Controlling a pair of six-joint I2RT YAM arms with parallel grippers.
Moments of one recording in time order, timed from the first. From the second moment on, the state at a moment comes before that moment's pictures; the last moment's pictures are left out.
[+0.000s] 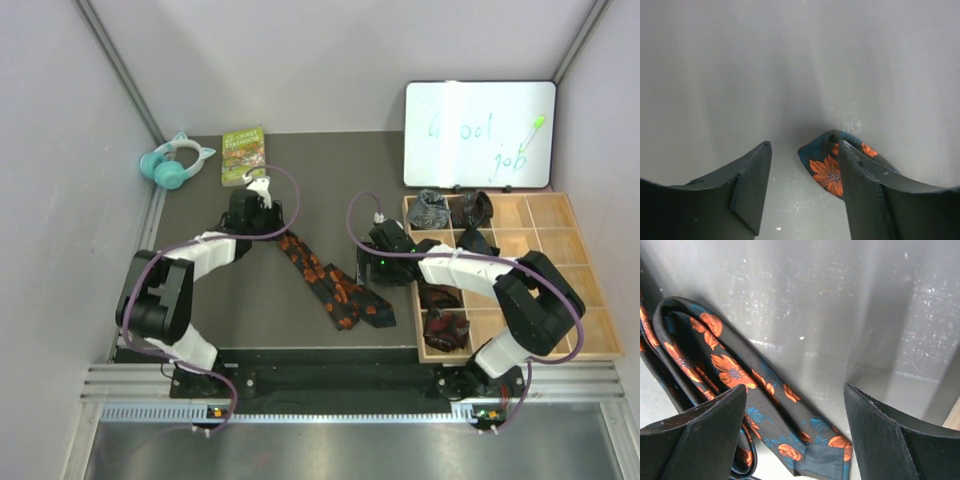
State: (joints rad) left arm -0.26 1.58 0.81 0.15 0.06 -0.20; right arm 0.71 1.55 0.83 -0.31 0.02 0.66
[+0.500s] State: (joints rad) left arm -0.25 1.56 0.87 -0.02 0.09 -0.19; right arm 0.71 1.56 0.82 -0.25 -0.01 0.65
